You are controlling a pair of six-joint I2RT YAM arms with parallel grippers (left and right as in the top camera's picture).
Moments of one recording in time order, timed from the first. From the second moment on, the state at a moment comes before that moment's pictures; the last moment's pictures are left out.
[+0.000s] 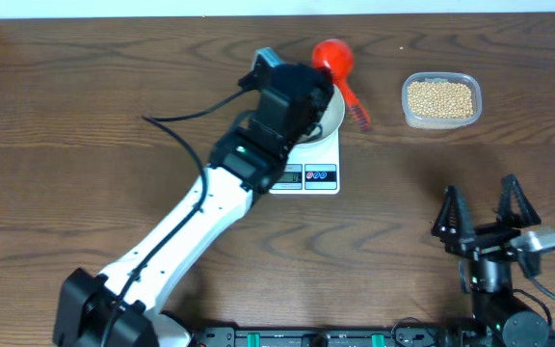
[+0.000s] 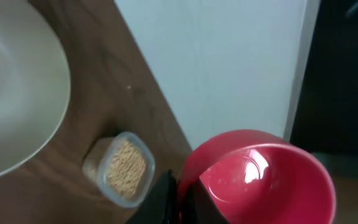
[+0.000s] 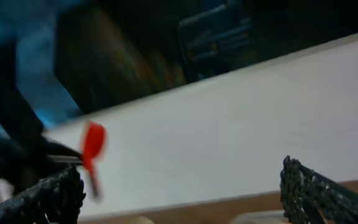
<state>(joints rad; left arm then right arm) -0.62 1.56 1.26 -0.07 -0.12 -1.51 -0.02 0.01 0.01 0.46 -0.15 0.43</state>
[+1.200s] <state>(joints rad) -0.40 1.56 1.26 -0.70 0.08 -1.66 -0.02 1.46 1.02 -0.12 -0.97 0.59</state>
